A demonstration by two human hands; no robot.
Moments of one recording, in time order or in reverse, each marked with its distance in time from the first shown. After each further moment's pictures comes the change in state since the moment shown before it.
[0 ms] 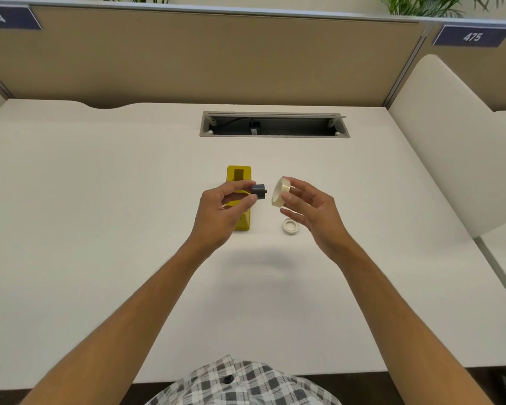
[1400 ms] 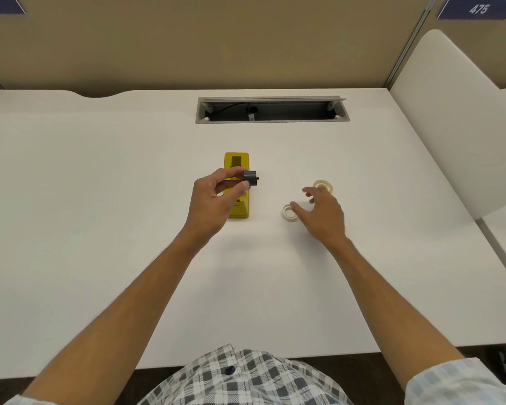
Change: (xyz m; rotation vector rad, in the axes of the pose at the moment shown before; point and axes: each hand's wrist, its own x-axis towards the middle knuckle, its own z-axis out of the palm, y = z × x) left_hand 0.003 -0.009 -0.005 -0.061 0.007 -0.009; right_hand 0.028 0.086 -0.049 -1.062 0.358 -0.019
